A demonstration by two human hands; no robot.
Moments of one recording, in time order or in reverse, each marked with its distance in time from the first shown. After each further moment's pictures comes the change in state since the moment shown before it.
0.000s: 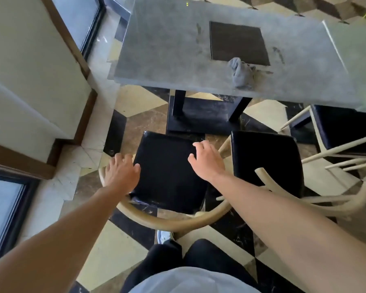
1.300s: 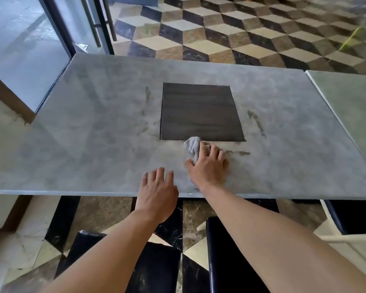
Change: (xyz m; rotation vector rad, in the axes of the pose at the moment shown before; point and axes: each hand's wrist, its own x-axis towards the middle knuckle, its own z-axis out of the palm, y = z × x) left_hand 0.305 0.389 0.008 0.196 0.155 0.452; right_hand 0.405 0.220 -0.088 -0.025 0.356 0.251
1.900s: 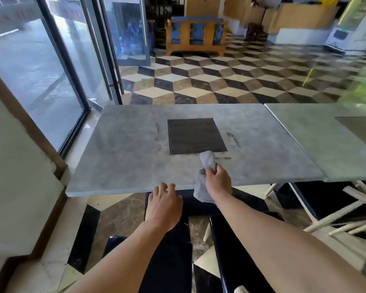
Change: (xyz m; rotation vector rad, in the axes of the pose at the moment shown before) left_hand -0.186 -0.001 -0.114 -0.238 0.076 -0.037; right_hand -0.178 -0.026 -0.167 0.698 0.020 0.314
